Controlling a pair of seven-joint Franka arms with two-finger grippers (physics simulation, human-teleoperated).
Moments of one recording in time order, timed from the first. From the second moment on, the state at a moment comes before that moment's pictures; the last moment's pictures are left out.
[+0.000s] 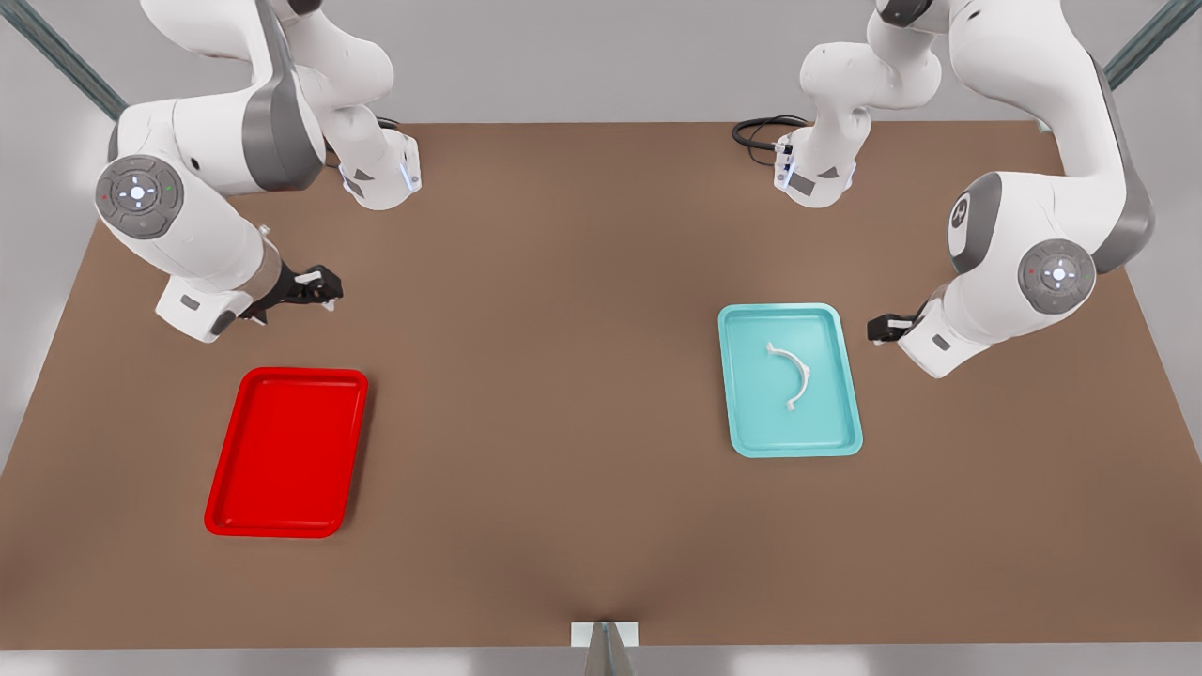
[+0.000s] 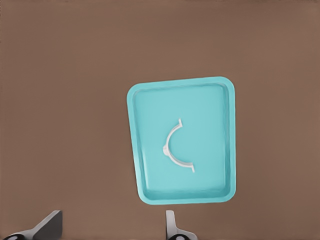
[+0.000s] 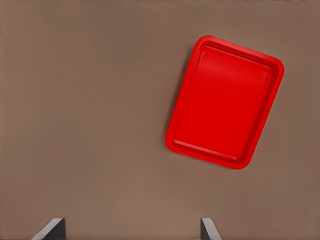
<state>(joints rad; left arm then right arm) -0.13 0.21 -0.01 -1.51 0.05 1.51 -0.08 0.25 0.17 -0.03 -1.37 -0.05 1.39 -0.05</state>
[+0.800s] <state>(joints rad) -0.19 0.52 -0.02 -1.69 0.05 1.81 0.02 0.24 0.34 -0.03 -1.52 0.02 1.49 -0.10</state>
